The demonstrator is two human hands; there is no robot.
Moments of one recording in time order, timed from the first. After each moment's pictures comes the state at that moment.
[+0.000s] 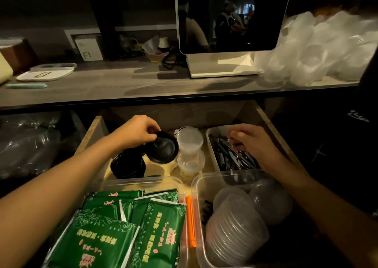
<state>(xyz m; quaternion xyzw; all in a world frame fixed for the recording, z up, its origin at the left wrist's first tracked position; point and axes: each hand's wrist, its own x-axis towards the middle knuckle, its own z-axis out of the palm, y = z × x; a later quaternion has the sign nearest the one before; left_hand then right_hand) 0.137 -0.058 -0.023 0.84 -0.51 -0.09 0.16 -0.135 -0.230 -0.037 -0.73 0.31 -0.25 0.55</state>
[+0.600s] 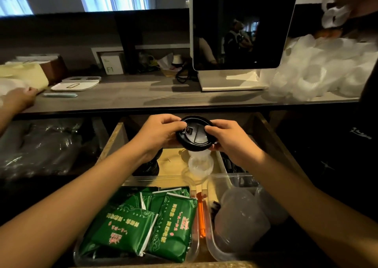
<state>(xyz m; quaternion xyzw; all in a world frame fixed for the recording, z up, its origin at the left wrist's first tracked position) 0.035 -0.021 0.038 0.67 -0.30 -0.29 0.62 -0.093 -0.154 0.021 -0.69 0.22 -0.22 0.65</state>
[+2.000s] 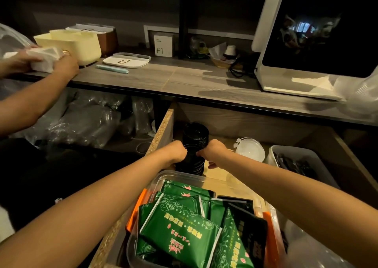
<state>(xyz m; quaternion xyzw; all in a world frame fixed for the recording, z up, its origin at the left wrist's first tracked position) 0.158 0.031 -0.070 0.86 -0.11 -0.32 0.38 0.101 -0.088 -0.074 -0.81 0.40 0.09 0.42</state>
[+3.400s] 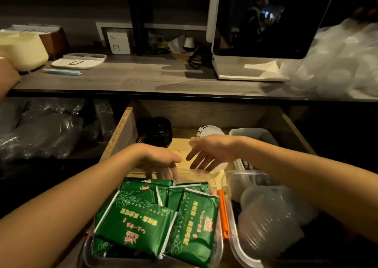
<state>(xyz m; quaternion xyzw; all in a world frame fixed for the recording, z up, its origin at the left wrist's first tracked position) 0.113 -0.005 -0.050 0.80 -0.29 -0.53 0.07 -0.010 -0.158 -0.034 -0.73 0.25 0.27 0.58</state>
